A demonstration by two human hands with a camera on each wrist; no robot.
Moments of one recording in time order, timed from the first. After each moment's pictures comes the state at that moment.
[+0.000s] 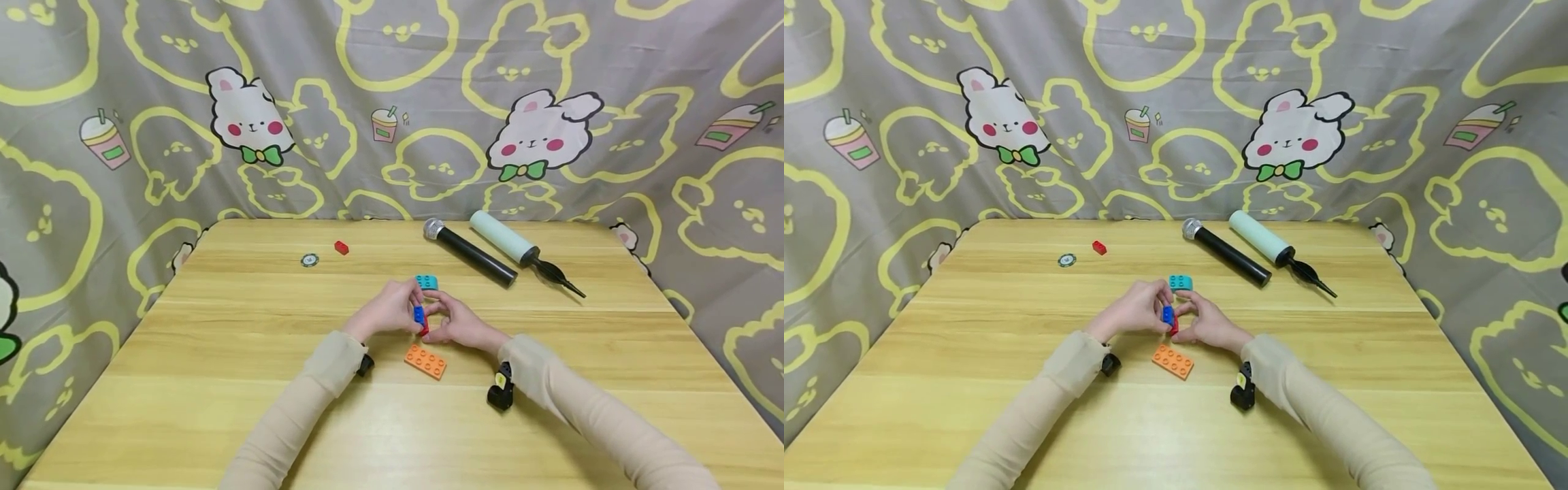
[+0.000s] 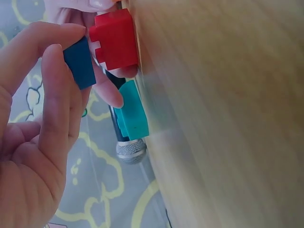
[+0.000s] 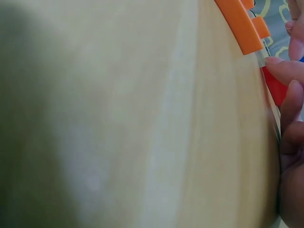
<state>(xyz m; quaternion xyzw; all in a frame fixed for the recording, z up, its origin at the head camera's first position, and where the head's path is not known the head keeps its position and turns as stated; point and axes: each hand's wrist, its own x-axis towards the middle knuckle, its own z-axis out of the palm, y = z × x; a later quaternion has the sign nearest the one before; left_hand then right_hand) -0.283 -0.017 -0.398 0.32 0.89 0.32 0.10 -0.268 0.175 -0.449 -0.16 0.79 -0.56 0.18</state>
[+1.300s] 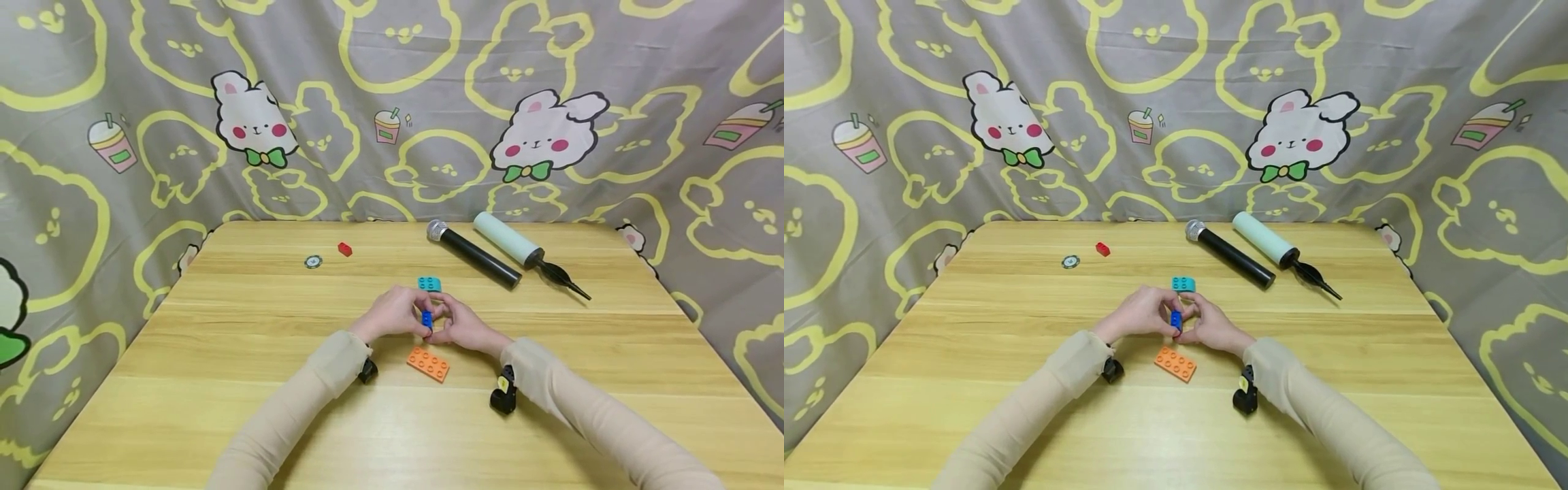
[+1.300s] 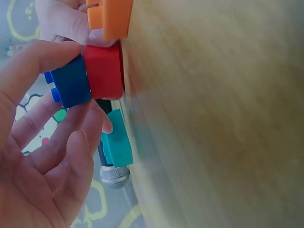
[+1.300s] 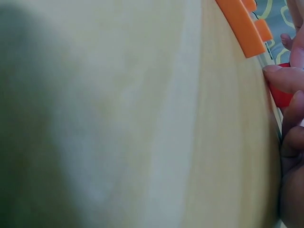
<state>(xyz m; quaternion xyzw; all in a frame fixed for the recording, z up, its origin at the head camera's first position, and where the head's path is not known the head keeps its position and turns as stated) -0.281 -0.012 -0.401 0.31 0.90 0.30 0.10 -0.265 0.172 -0.446 -0.15 0.82 -0.53 0.16</state>
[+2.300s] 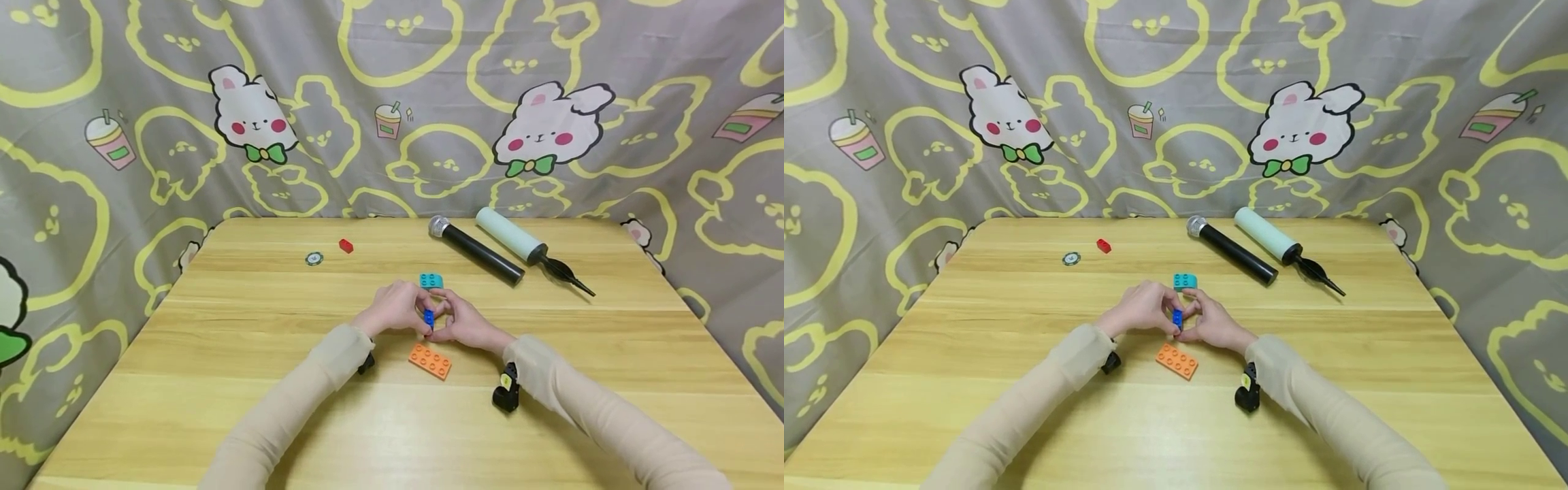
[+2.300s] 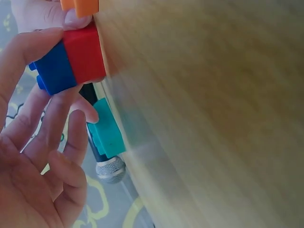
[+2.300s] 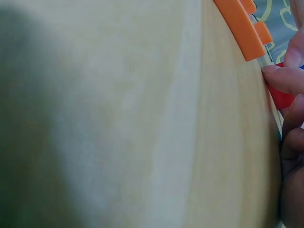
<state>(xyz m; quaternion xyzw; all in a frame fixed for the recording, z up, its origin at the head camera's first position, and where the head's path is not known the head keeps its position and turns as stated) -0.287 -0.009 -0.399 0.27 0.93 0.24 0.11 -0.269 0.175 -0.449 -0.16 0.82 -0.52 0.16</state>
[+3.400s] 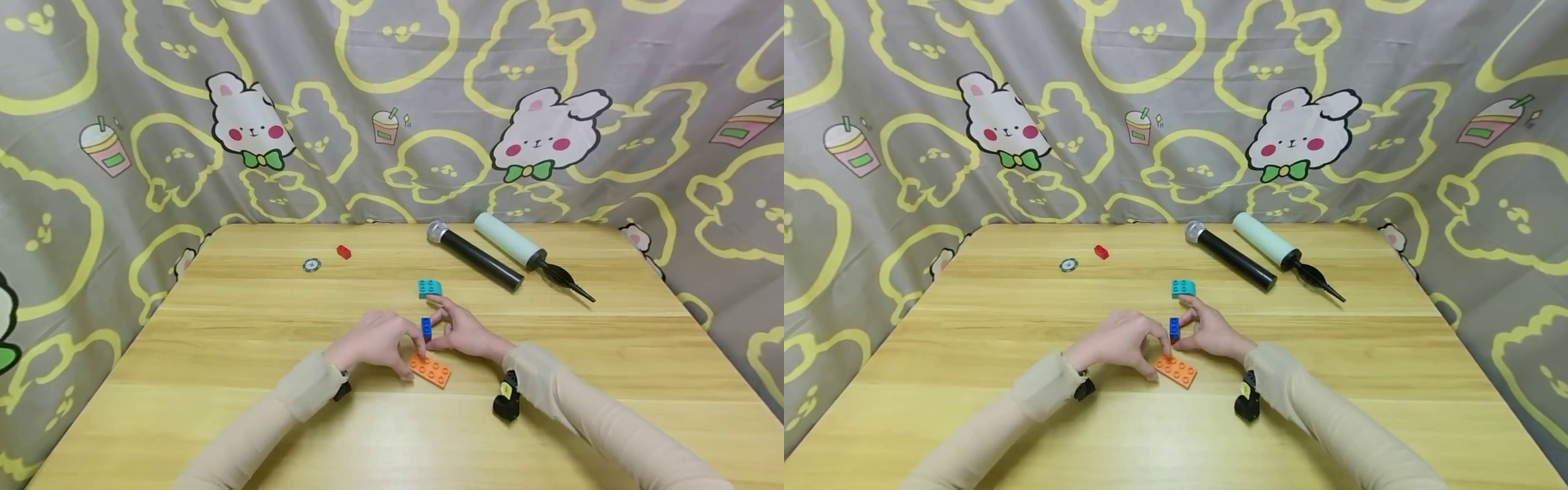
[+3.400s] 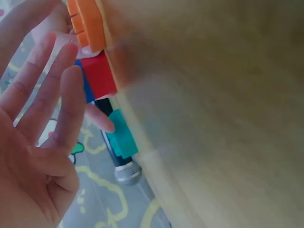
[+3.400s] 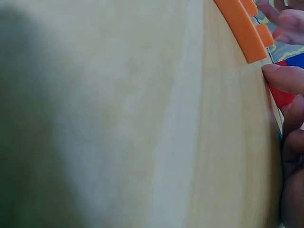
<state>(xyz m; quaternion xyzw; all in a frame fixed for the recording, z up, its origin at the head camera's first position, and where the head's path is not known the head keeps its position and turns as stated) -0.250 -0.035 -0.396 0.40 0.89 0.16 0.11 -0.268 0.175 -0.451 -0.17 0.83 -0.51 0.16</state>
